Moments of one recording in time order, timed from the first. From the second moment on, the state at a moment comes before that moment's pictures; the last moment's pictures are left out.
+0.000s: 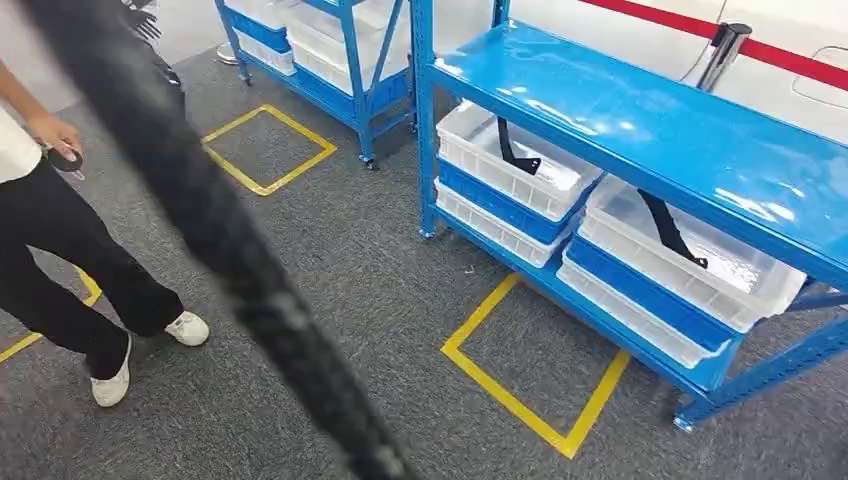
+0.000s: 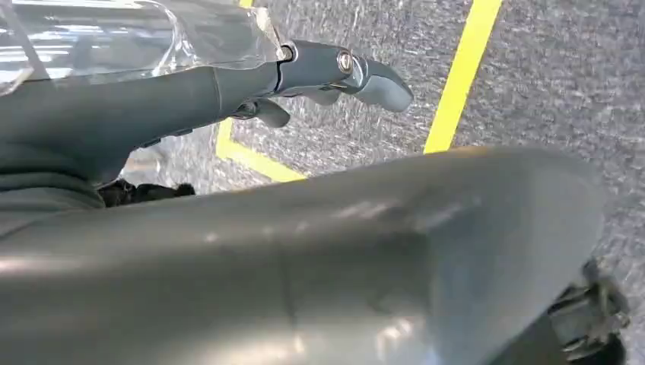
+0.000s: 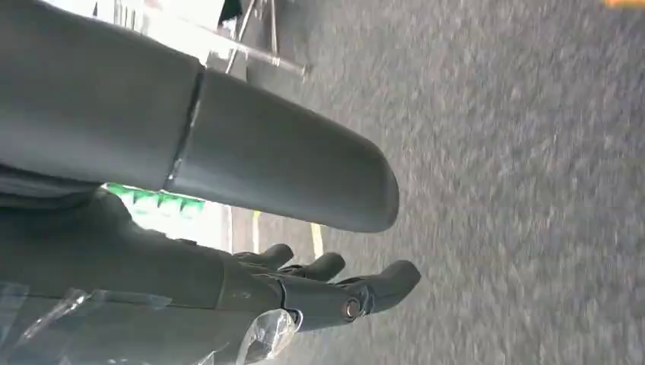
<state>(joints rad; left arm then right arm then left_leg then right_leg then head) -0.12 -0.03 -1.22 -0.22 0.70 0.39 0.12 -0.10 0.04 0.64 -0.22 -0.33 -0.17 0.43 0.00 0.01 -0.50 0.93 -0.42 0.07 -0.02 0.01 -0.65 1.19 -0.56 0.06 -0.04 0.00</state>
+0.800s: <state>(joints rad) -0.12 -0.02 -1.22 -0.22 0.70 0.40 0.12 -0.10 0.05 0.64 -0.22 -0.35 -0.17 0.43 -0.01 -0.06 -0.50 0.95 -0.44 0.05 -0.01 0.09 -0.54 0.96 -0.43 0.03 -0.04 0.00</state>
